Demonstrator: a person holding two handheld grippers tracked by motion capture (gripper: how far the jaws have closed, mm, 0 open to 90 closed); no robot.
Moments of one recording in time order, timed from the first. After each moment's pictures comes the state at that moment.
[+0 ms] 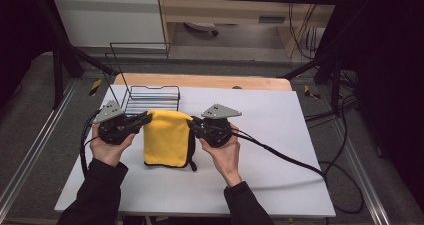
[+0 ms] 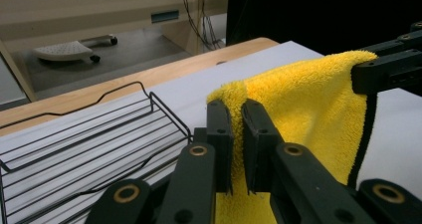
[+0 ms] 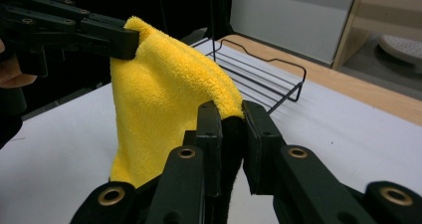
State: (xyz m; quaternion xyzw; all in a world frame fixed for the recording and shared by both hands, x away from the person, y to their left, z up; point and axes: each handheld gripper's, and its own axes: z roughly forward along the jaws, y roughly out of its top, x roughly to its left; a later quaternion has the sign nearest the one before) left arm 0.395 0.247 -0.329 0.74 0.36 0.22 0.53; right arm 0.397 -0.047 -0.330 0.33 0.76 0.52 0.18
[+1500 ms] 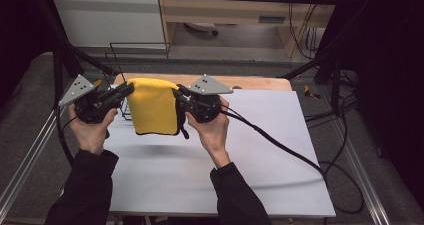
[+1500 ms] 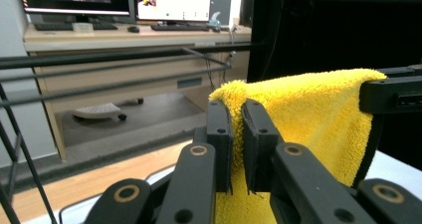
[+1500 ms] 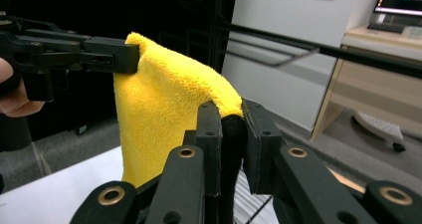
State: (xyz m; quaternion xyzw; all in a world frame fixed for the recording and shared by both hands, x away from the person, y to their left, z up) left arm 0.406 0.278 -0.269 0.66 0.35 0.29 0.60; right arm 0.413 -0.017 -0.259 0.27 0.72 0.58 0.26
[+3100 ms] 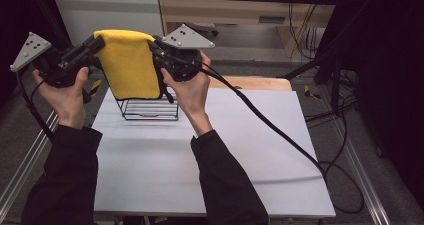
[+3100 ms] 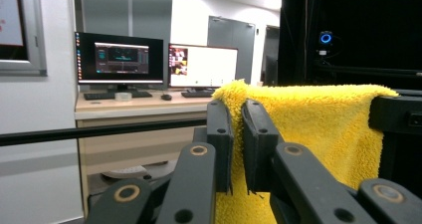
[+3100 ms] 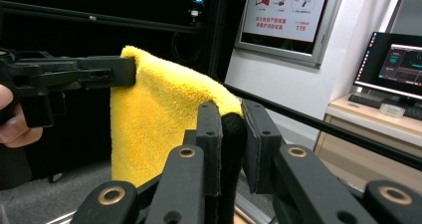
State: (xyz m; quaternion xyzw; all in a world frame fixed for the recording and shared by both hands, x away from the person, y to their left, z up) left arm 0.427 0.310 -0.188 0.57 0.34 0.37 0.66; right arm 0.442 0.027 -0.167 0.22 0.67 0.63 0.32
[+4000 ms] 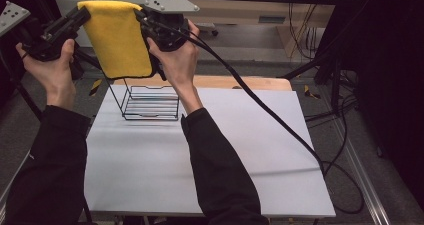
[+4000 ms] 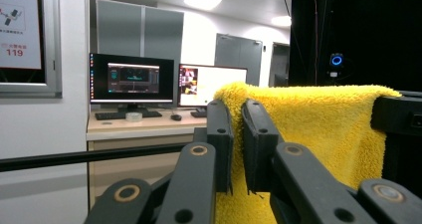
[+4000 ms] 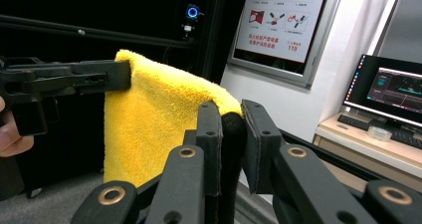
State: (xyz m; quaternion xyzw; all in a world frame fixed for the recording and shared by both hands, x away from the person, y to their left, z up) left arm 0.455 0.328 -0.145 0.54 0.33 0.38 0.67; right arm 0.469 0.050 -0.118 0.21 0.66 0.63 0.34
